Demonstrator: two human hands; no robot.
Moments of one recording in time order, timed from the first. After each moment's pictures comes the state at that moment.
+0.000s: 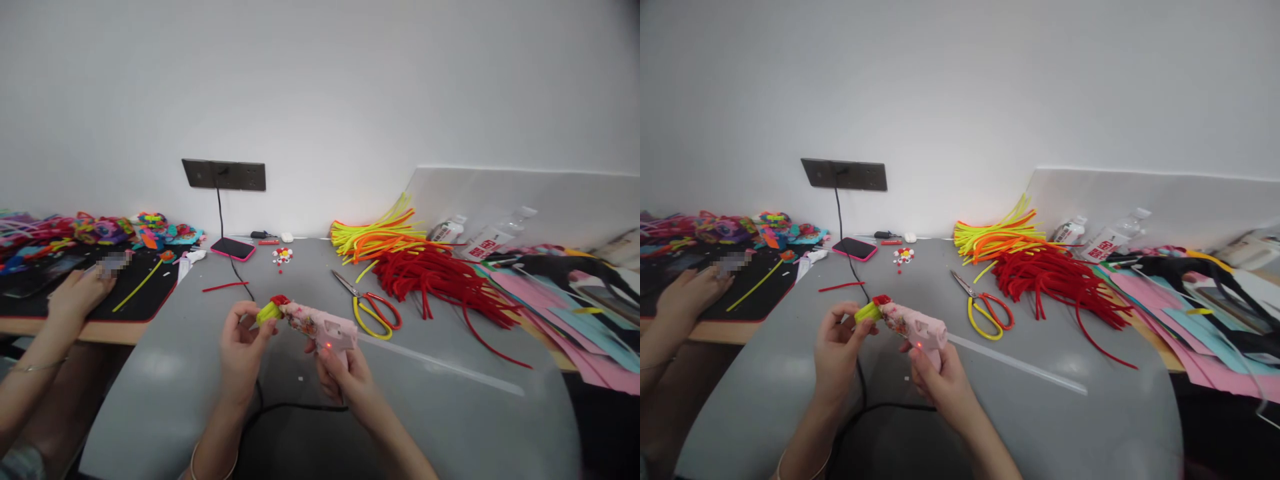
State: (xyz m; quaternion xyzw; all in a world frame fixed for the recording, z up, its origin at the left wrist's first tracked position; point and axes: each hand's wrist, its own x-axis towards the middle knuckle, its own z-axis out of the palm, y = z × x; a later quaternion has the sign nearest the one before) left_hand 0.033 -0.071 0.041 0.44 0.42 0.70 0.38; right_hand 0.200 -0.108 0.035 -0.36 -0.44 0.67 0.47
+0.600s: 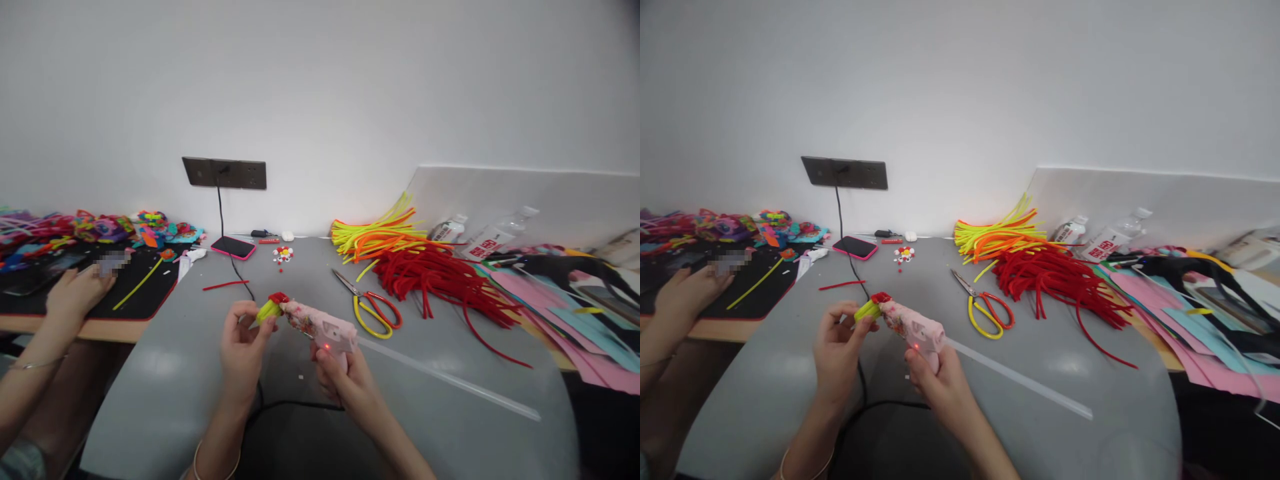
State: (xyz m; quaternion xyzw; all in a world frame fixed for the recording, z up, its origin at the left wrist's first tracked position) left_hand 0.037 -0.072 0.041 0.44 0.41 0.72 0.35; right_hand 0.196 -0.112 0.041 -0.42 -0.45 0.64 0.47
